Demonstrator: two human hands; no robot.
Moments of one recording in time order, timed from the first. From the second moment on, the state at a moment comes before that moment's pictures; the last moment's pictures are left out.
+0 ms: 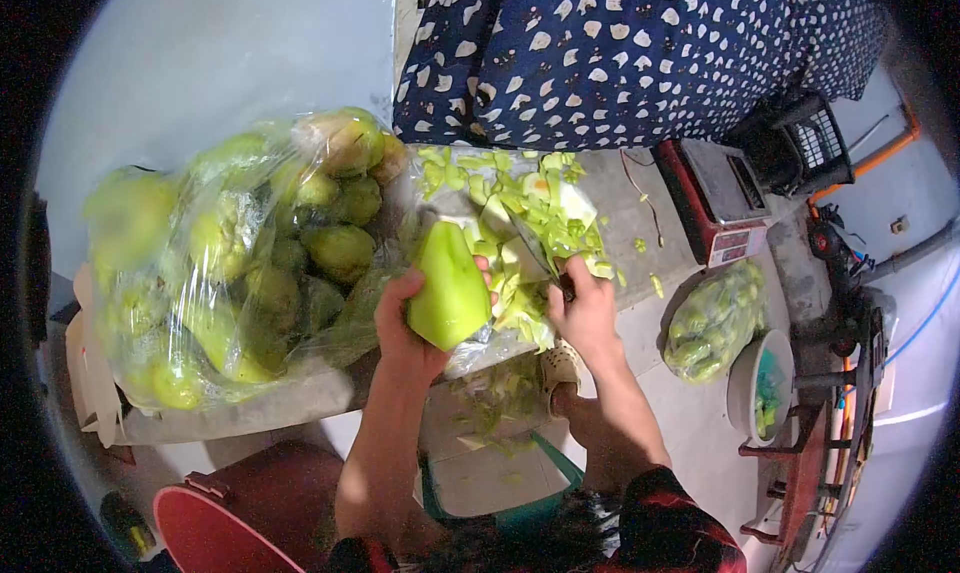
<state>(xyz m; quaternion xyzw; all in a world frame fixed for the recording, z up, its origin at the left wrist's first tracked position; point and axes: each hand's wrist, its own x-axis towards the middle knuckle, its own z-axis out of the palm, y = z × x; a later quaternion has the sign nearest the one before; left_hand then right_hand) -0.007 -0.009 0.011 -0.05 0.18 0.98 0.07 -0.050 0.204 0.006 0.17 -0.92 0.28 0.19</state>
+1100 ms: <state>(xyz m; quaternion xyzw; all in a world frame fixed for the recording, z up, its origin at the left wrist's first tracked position) 0.006 -0.008 0.032 0.19 0.79 0.58 0.03 -0.041 0.191 0.011 0.21 -0.96 0.04 0.16</state>
